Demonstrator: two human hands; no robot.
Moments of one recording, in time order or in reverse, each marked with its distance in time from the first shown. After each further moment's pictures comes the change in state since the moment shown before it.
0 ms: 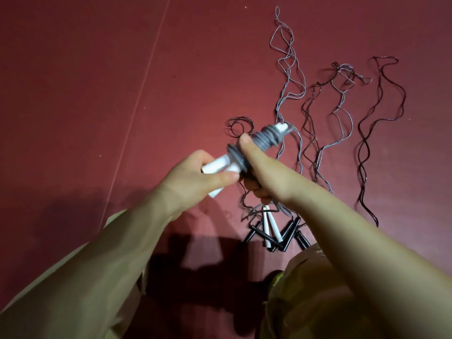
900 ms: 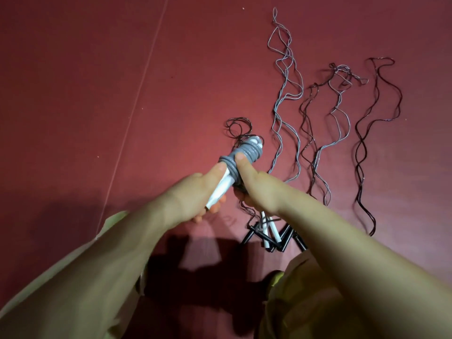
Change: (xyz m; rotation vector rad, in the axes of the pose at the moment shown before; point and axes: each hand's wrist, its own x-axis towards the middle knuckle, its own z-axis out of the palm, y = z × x) left_hand -0.005 0.000 0.005 0.078 -0.221 -0.138; right_hand -0.001 0.007 0.010 -0.238 0.033 0.010
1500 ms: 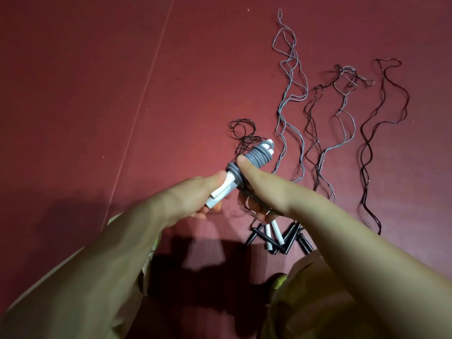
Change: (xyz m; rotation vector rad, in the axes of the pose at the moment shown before) left_hand 0.007 -0.009 -0.006 -0.067 -0.051 -0.051; right_hand 0.006 0.009 -0.005 0.114 -0.143 0.132
